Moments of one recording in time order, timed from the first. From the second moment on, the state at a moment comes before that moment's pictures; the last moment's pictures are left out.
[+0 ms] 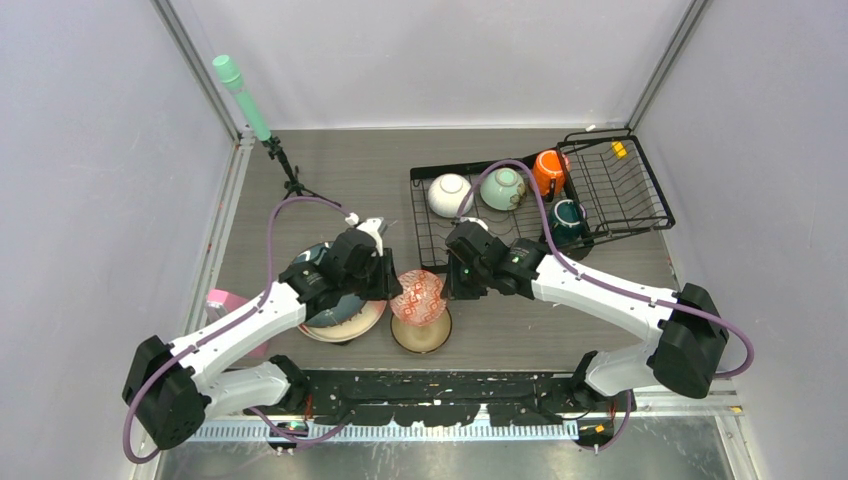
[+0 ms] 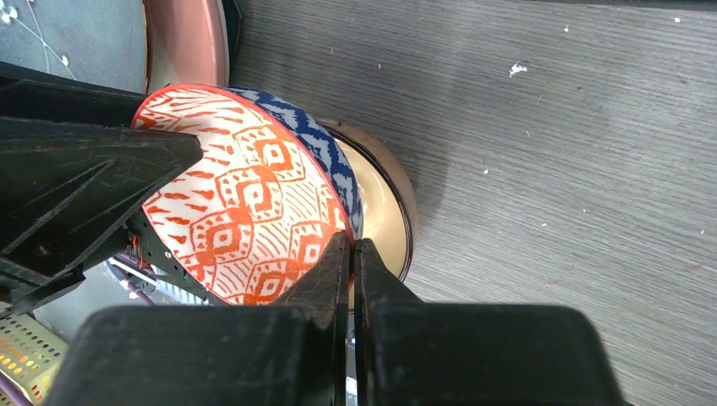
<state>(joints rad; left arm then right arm) -0.73 1.08 0.75 -0.45 0.03 -0.63 0.93 1.36 1.04 -0.63 0.04 0.84</state>
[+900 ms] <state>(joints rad) -0.68 1.11 0.75 -0.45 0.08 -0.61 0.91 1.36 1.04 -0.56 -0.02 0.84</state>
